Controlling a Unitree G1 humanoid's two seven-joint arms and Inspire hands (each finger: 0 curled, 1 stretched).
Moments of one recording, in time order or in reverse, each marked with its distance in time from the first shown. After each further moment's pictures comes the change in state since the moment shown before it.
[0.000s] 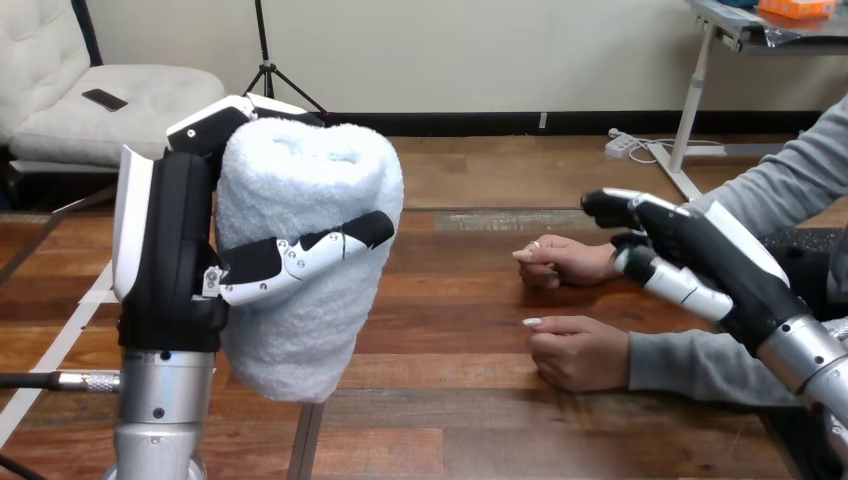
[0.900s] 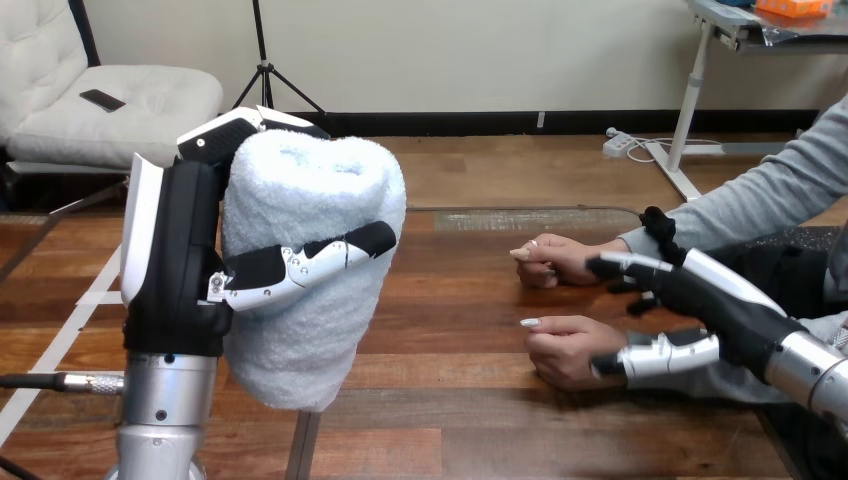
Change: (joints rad) left arm 0.000 0.000 0.004 0.030 -0.007 -0.011 -0.026; right arm -0.042 -0.090 0.113 0.084 -0.207 0.094 -0.007
